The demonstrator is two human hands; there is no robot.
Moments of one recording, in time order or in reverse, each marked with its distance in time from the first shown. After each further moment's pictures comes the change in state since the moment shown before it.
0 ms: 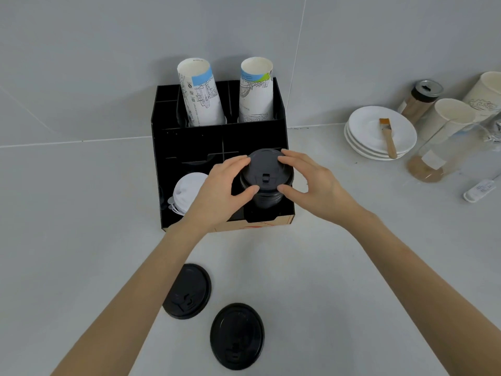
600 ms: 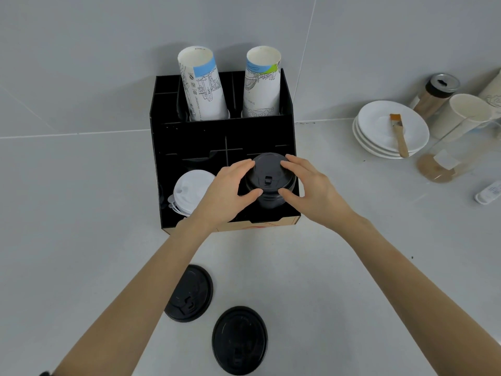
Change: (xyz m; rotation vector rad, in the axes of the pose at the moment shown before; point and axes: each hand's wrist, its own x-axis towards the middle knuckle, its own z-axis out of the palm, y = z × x) left_hand 0.015 -0.019 0.014 0.029 -0.111 -0.051; right_hand 0.011 0.014 0.024 -0.024 -0.038 0.099
